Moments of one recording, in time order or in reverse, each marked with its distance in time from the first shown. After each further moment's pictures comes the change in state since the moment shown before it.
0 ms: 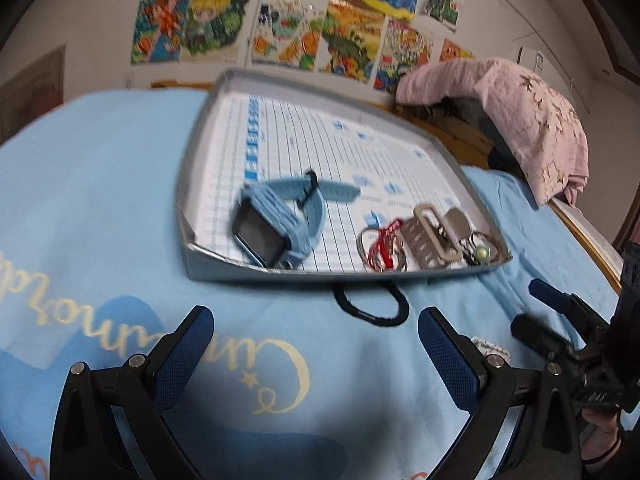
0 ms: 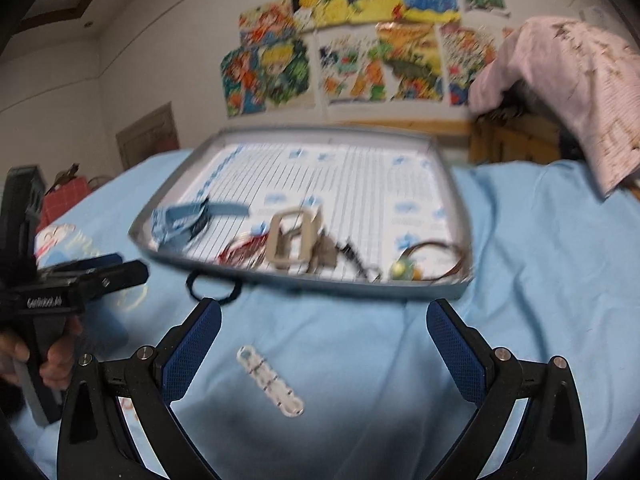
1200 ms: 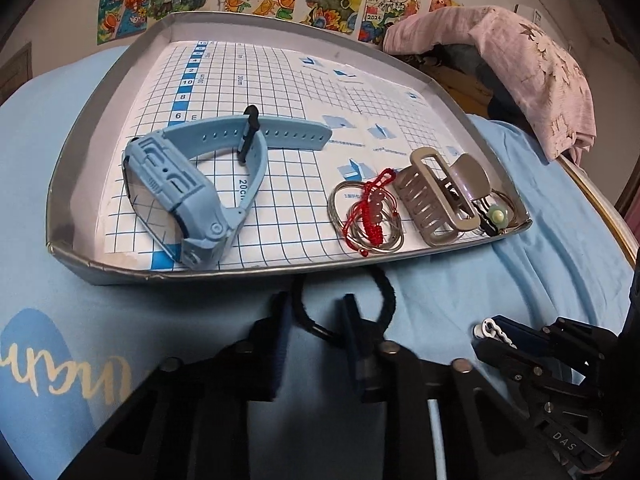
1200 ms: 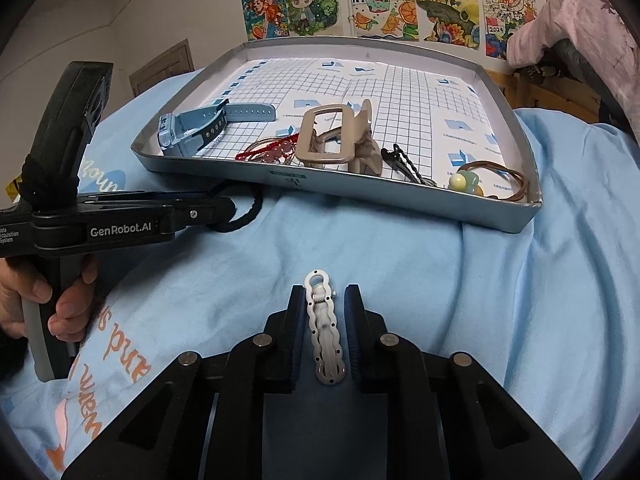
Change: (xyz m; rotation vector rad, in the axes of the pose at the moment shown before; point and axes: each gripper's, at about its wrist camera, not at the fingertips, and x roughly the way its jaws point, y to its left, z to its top) left arm 0.058 -0.027 0.001 0.061 0.149 -0.013; right arm 0.031 0.020 -0.026 -0.061 0.213 0.029
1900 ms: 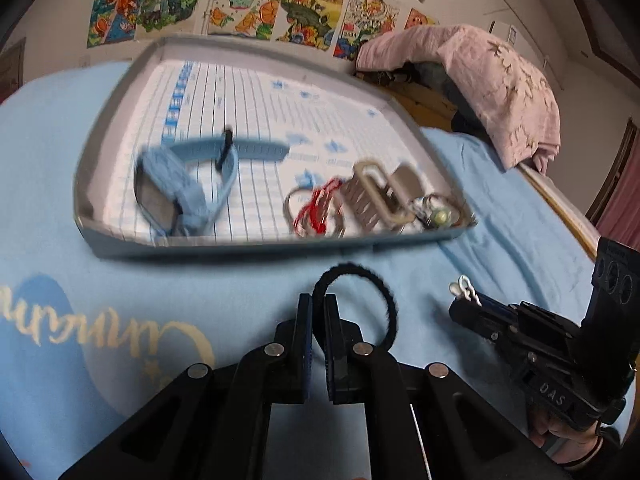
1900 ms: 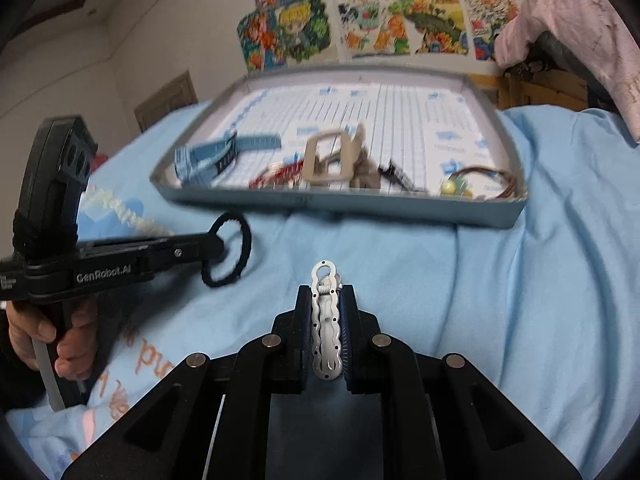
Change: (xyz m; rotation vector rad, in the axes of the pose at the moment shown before) left arm -0.045 -0.005 -0.010 -0.006 -0.065 -0.111; right arm -0.025 -0.014 -0.002 0.114 -0.137 0.066
